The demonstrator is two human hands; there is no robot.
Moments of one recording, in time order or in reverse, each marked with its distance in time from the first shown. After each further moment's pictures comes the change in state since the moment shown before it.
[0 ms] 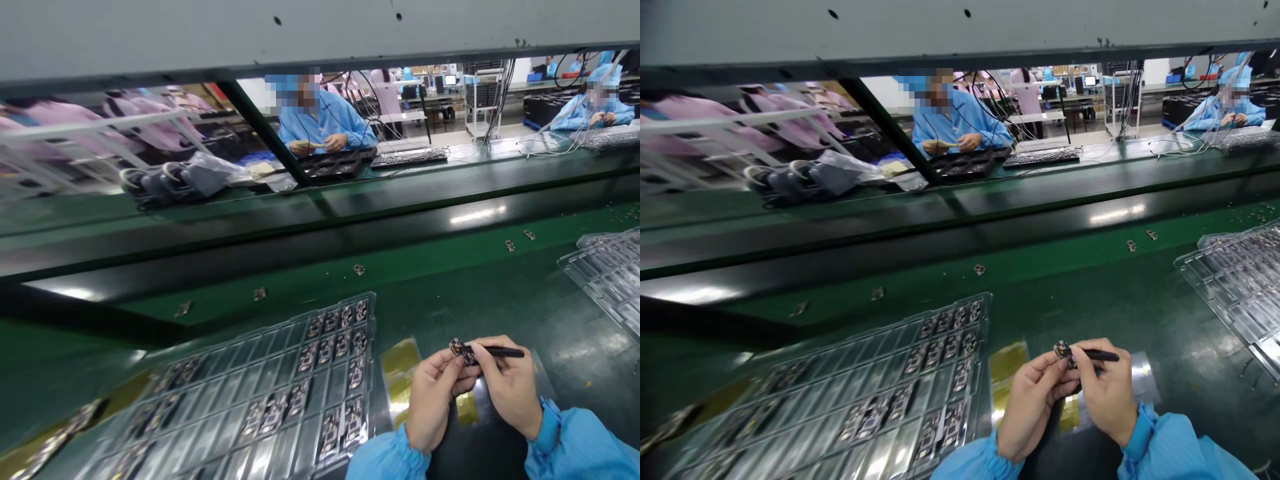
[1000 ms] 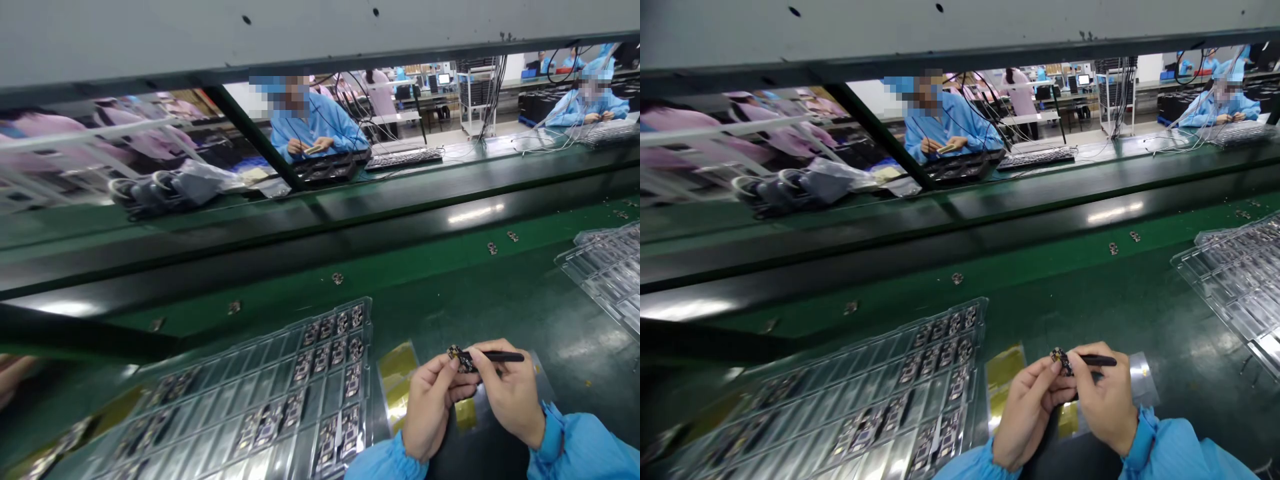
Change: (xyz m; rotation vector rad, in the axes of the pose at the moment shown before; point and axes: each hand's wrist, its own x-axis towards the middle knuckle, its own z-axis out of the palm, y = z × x) left_hand 0.000 0.001 -0.002 -0.032 -0.046 -0.036; right_hand -0.001 -0.005 -0.001 -0.019 0.005 -0.011
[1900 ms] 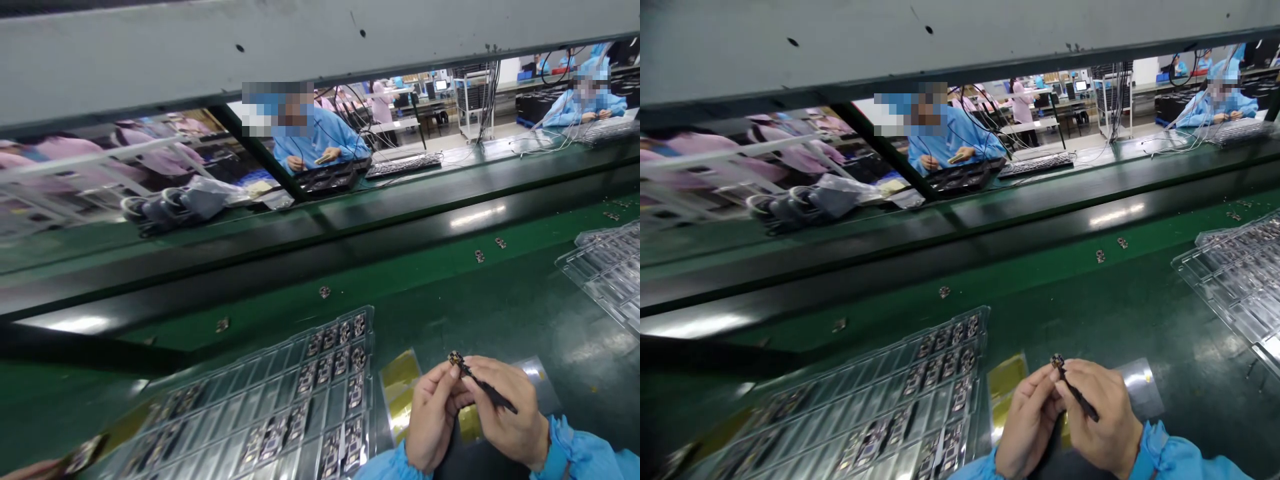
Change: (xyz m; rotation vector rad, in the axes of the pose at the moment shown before) left_hand -0.001 0.002 0.002 -0.042 -0.038 0.042; right_hand -0.006 0.000 -0.002 -0.260 -0.080 -0.536
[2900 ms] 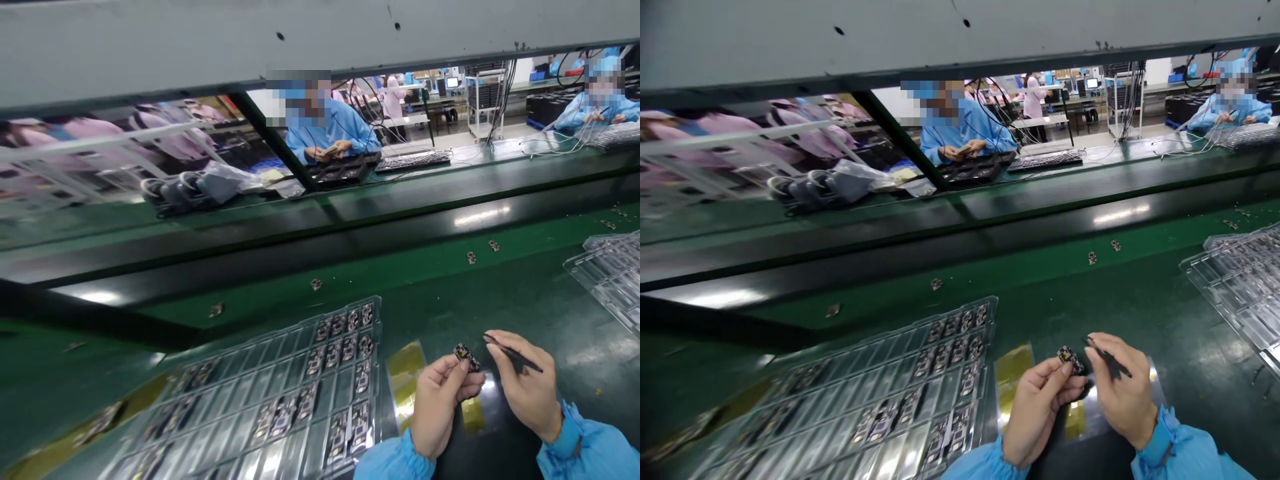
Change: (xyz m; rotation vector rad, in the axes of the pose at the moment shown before) left_hand 0.001 -0.006 -0.004 0.081 0.120 -0.013; right_hand 0.008 0.016 -0.009 -0.003 0.167 0.185
